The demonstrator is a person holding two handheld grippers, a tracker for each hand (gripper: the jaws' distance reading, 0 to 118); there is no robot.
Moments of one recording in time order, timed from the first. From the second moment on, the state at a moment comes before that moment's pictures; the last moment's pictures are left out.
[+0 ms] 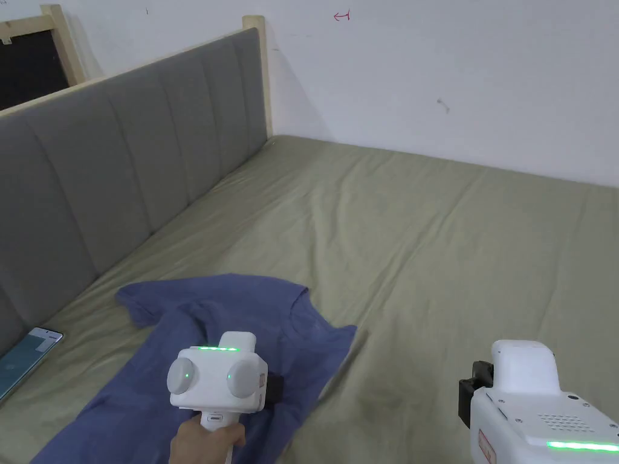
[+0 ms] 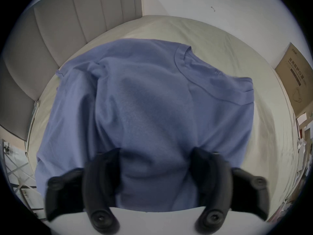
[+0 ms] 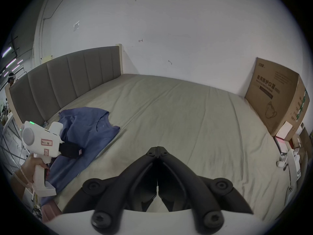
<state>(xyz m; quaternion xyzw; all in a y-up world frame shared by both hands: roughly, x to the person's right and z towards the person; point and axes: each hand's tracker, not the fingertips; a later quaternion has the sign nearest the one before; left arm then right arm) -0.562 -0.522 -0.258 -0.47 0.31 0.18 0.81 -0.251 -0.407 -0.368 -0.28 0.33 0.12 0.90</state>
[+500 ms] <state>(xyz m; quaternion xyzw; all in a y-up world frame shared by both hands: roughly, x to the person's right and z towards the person) -0.544 -0.448 -0.284 -0.43 0.24 0.24 0.84 -0.210 -0.389 -0.379 -0.27 0.30 0.08 0.91</state>
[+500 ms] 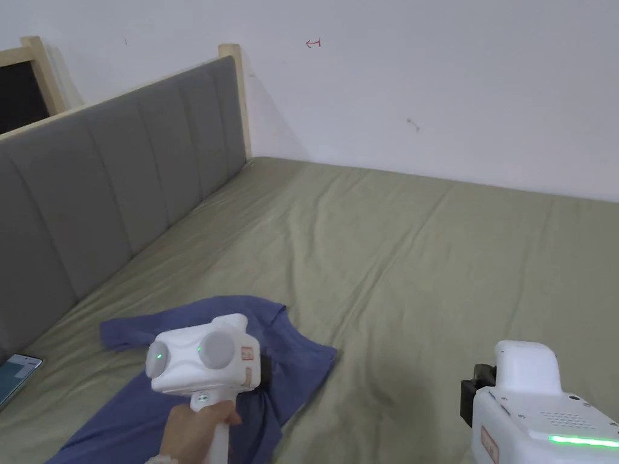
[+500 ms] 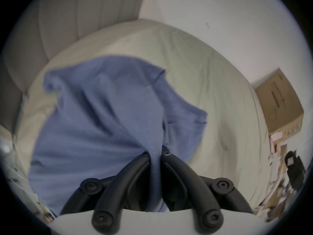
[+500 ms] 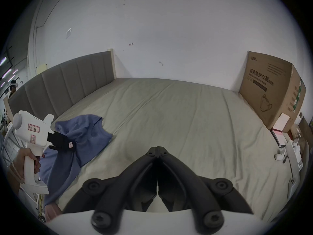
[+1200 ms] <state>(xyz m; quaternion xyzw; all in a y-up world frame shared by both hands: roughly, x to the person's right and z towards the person) -0.165 -0.383 -0.429 -0.39 -0.23 0.15 0.88 0.053 -0.314 -0.405 -0.19 0.03 -0.05 0.98</state>
